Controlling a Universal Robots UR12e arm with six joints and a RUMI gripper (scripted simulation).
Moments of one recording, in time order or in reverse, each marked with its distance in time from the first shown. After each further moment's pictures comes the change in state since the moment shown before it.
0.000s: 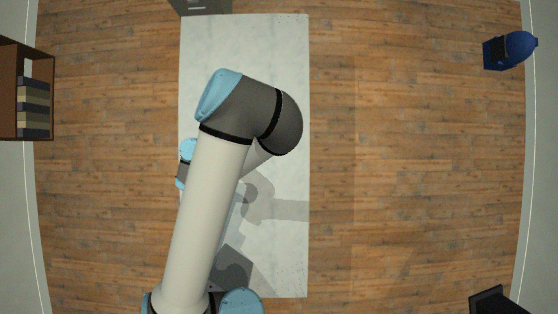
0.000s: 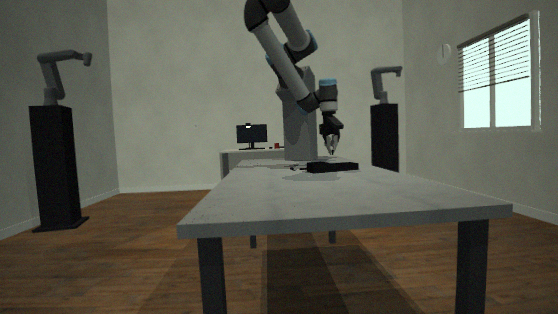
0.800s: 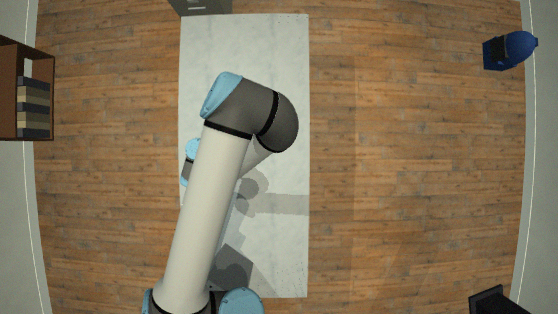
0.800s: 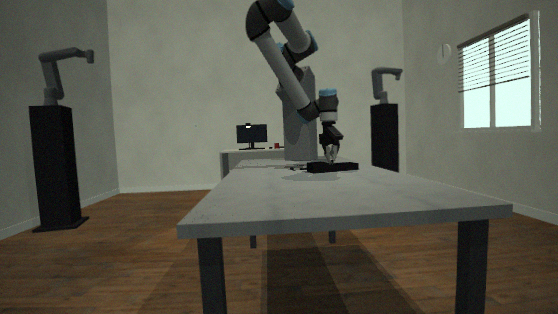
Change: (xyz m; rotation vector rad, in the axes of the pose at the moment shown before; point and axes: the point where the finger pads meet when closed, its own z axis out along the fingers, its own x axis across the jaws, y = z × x) arm 0.005 0.000 0.052 -0.001 0.006 0.006
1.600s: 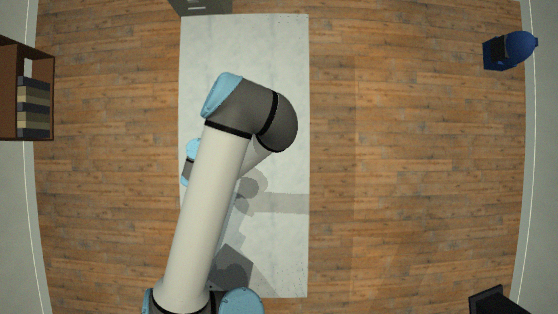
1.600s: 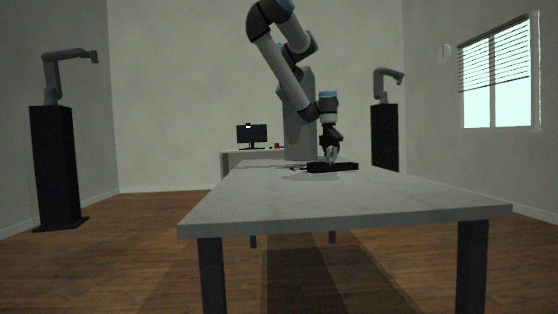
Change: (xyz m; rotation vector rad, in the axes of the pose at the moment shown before) arm 0.000 0.001 0.008 -0.001 -0.001 0.000
